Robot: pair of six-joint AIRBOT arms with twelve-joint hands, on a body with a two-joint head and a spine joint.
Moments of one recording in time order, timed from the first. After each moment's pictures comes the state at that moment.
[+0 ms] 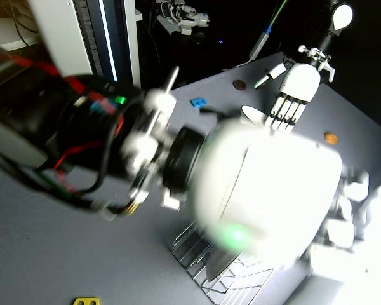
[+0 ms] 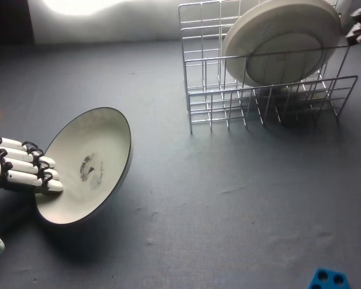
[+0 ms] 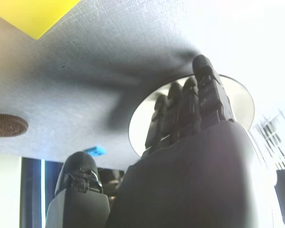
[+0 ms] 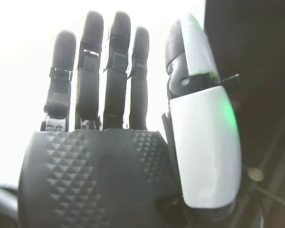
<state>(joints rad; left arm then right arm) 0.75 -0.91 1.53 1.60 -0.87 -0.33 -0.06 -1.06 1.26 -0.07 0.35 -0.28</state>
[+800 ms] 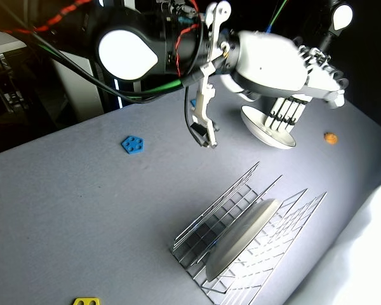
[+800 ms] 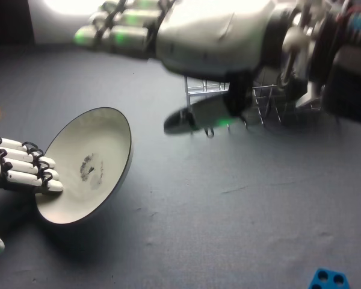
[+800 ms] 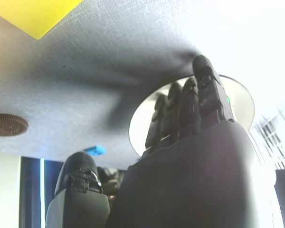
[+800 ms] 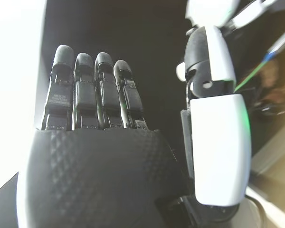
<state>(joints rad) 0.76 -0.91 1.53 1.59 -0.87 -0.33 -0.16 -1.18 0.96 -0.16 0.31 -1.08</state>
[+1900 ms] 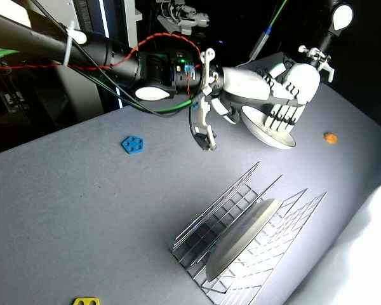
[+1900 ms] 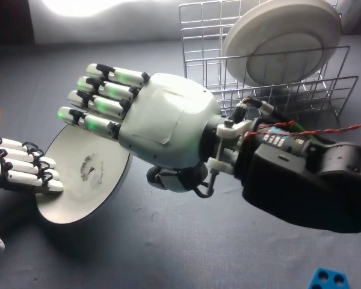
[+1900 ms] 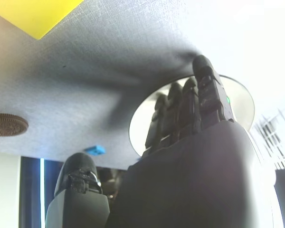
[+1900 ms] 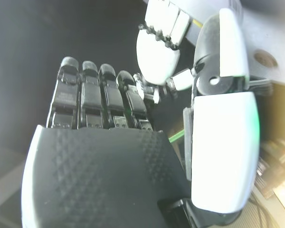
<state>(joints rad) 0.76 -0.92 1.53 1.59 -0.87 -0.33 -0.40 -1.45 1.04 0.30 0.56 -1.78</state>
